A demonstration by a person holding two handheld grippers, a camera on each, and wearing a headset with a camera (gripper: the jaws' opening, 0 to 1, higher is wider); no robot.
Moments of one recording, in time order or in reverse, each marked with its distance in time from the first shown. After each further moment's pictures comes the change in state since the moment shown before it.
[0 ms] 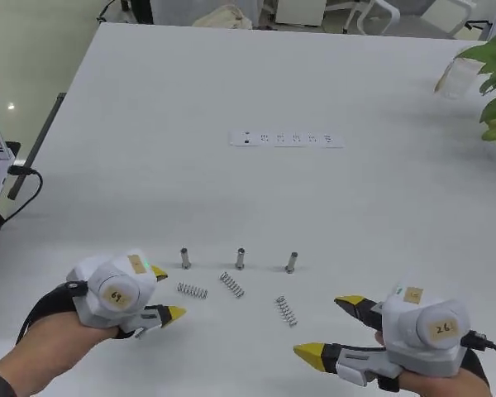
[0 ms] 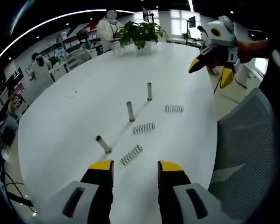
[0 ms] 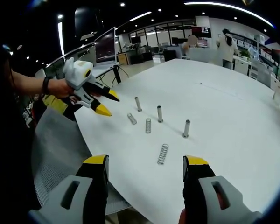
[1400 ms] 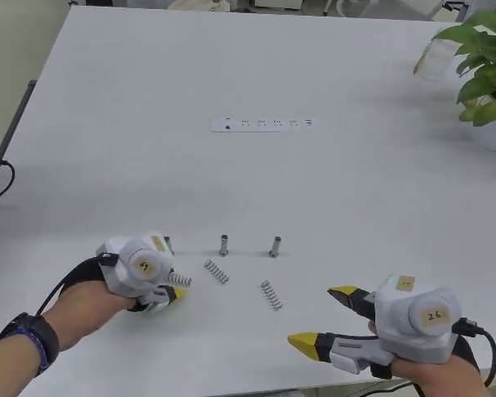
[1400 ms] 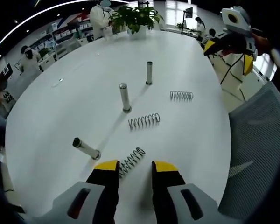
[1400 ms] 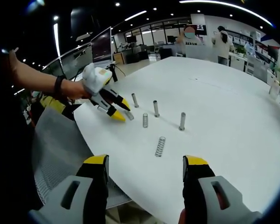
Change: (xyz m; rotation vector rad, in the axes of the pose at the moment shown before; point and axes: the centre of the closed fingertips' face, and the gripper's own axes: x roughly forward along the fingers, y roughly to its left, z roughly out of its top) left arm 0.063 -0.001 -0.017 0.007 0.108 -0.085; right arm -0.011 -0.003 -0.013 0.029 0.010 -0.028
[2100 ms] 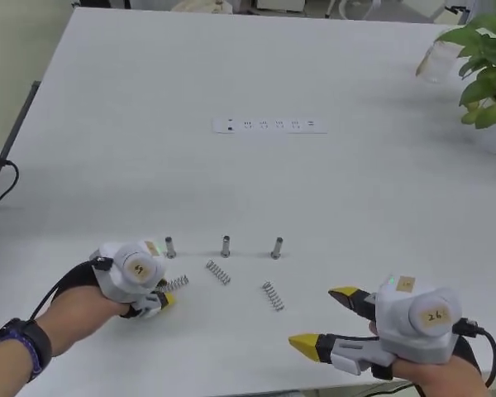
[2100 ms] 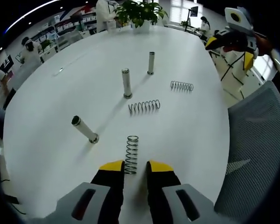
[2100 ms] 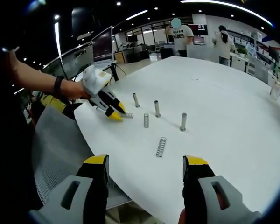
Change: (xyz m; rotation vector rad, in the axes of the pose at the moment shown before) left arm -0.006 -0.005 -0.023 -0.068 0.052 -0.018; right arm 0.001 0.002 0.002 -0.008 0.004 0.006
